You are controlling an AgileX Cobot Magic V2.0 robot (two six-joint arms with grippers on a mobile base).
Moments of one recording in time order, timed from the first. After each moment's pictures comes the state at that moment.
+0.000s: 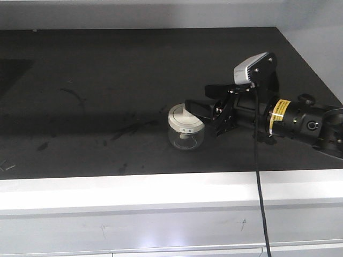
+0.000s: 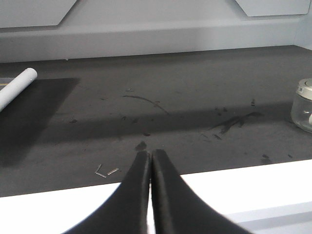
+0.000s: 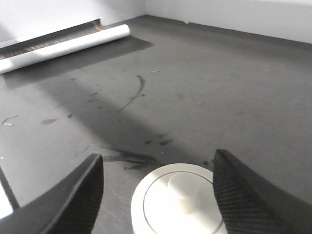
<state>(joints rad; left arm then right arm) -0.06 -0.01 -0.29 -0.04 0.51 0.00 0.20 1.59 -0.92 -1.16 -0.73 0.97</state>
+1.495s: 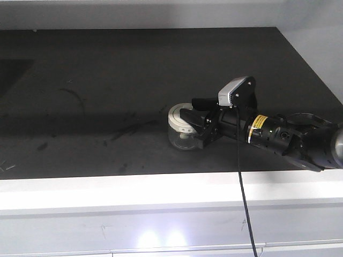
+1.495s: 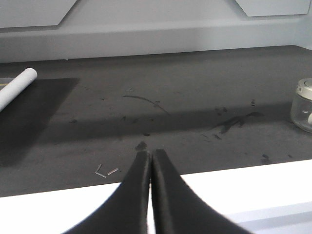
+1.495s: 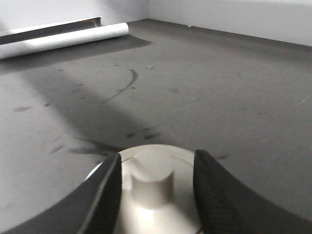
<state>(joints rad) -0.06 -0.01 -0.29 -0.04 0.51 0.00 0.20 1.84 -0.95 -0.92 -0.89 0.62</state>
